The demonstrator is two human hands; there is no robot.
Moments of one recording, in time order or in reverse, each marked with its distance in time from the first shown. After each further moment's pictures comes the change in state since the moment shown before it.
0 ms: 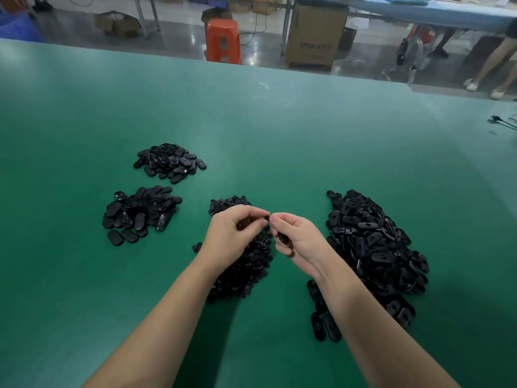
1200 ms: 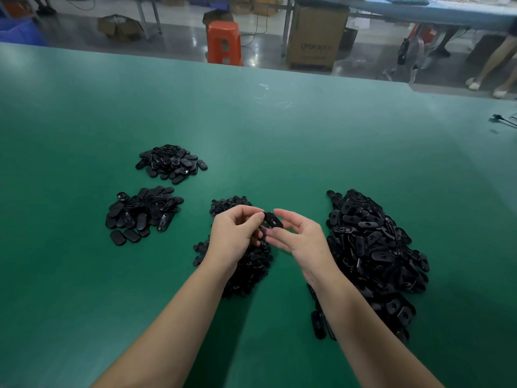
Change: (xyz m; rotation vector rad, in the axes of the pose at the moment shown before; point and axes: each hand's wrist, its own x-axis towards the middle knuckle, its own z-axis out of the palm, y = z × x) left_hand -0.001 0.010 0.019 -0.482 0.133 -0.362; right_hand -0.020 -0.002 0.019 -0.068 0.291 -0.104
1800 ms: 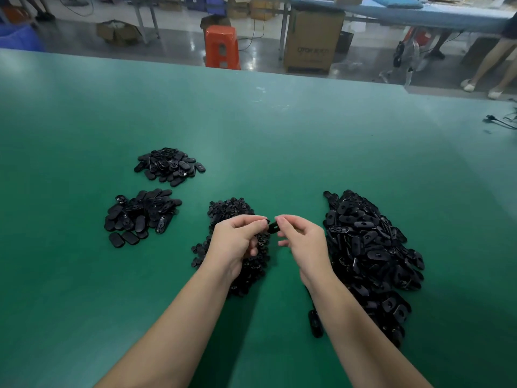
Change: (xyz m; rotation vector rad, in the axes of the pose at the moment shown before) left_hand -0.004 -0.003 0.007 -0.140 0.028 -0.222; right_hand -0.003 0.003 -0.003 -0.112 0.185 -0.078
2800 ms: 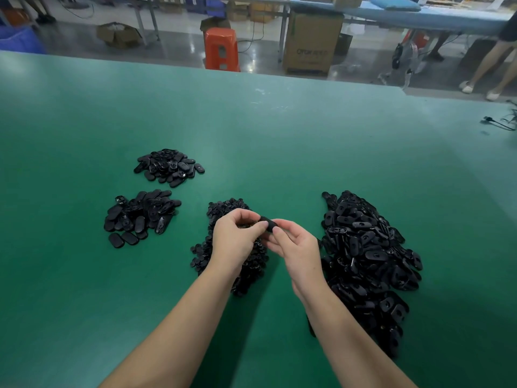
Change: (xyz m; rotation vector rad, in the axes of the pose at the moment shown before) left_hand 0.000 -0.002 0.003 0.310 0.109 0.245; right_hand -0.017 0.009 0.007 0.232 -0.083 0.012
